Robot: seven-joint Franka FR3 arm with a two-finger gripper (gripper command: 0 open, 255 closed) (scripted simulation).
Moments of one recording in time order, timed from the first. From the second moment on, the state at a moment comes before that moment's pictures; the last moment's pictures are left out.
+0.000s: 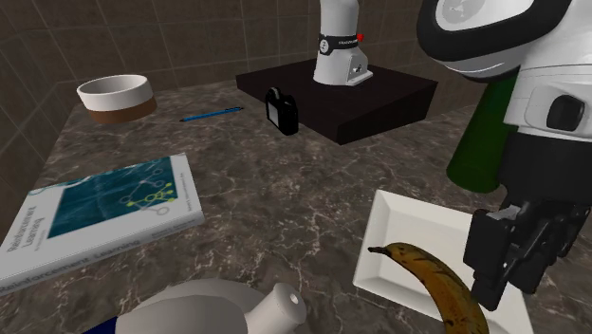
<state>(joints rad) 0.79 0.80 0.22 -1.72 -0.76 2.79 0.36</state>
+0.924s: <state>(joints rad) 0.77 0.83 0.21 -1.70 -0.71 2.66 0.36</state>
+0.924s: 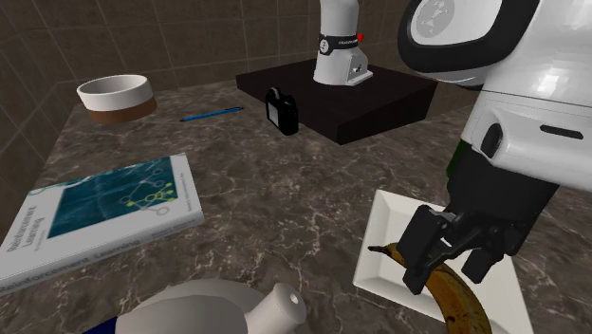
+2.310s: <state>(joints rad) 0.75 0.77 0.23 -1.73 -0.69 2.63 0.34</state>
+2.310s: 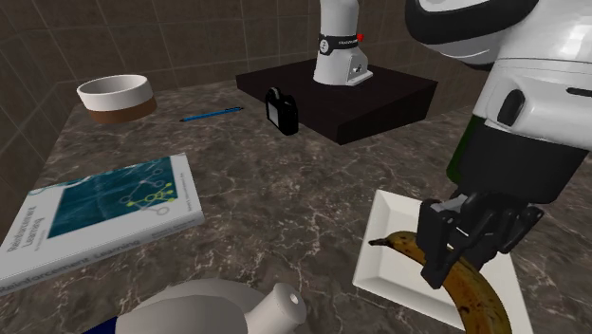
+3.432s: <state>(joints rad) 0.76 0.55 0.26 -1.98 -0.70 2.64 0.43</state>
